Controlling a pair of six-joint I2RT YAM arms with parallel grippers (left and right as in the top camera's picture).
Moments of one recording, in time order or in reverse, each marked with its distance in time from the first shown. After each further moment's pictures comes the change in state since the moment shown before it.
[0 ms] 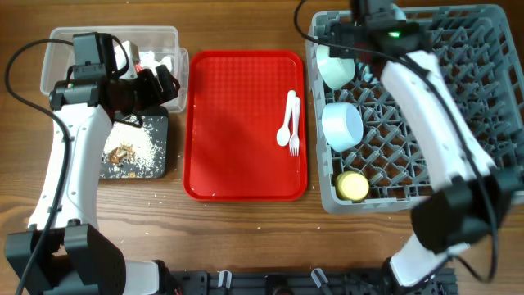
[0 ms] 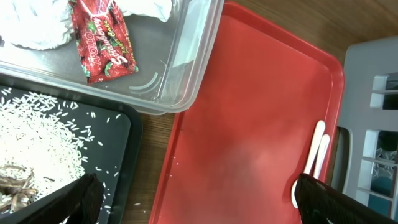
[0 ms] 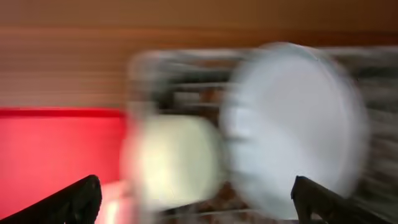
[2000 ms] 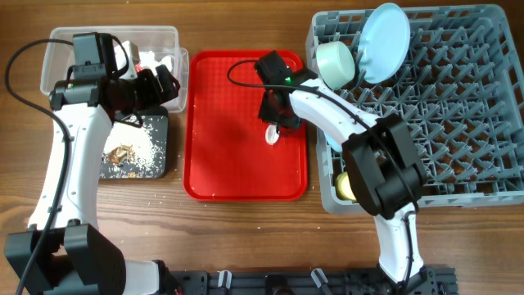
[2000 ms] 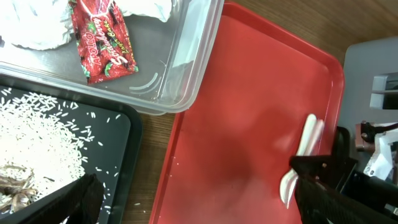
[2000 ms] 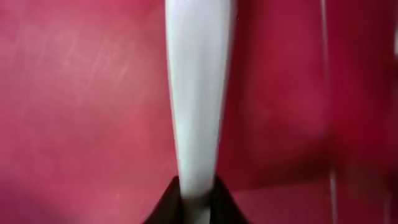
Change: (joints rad) left arm 0.000 0.000 0.000 0.000 0.000 0.000; right arm 0.295 0.396 -0.161 0.056 -0.174 0.630
